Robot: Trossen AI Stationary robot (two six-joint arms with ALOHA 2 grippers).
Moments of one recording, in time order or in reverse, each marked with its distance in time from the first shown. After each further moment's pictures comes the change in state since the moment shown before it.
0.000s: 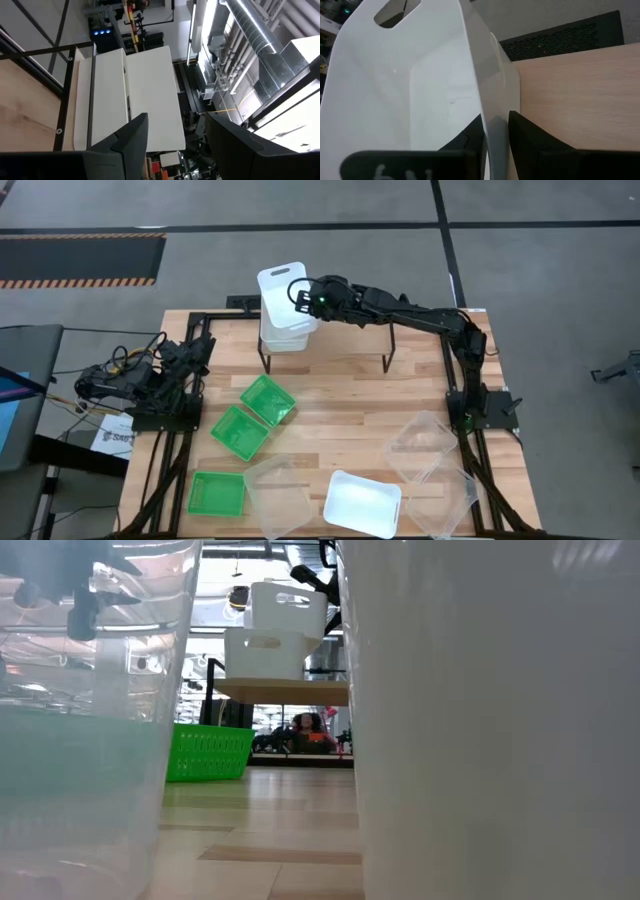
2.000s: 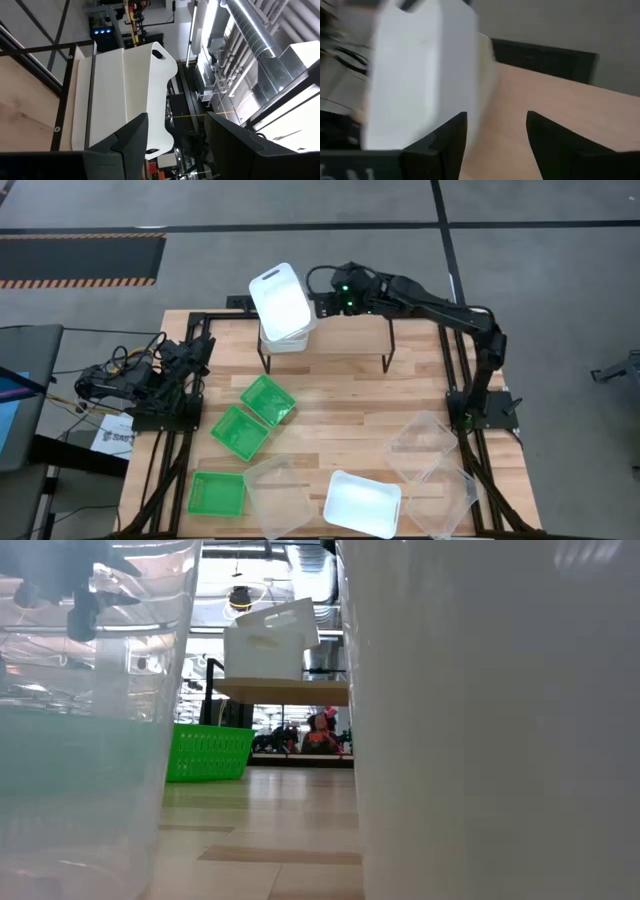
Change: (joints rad) left arm 0.000 0.000 0.000 0.000 -0.006 -0.026; right arm -0.017 -0.159 0.002 -0.218 -0.061 -0.393
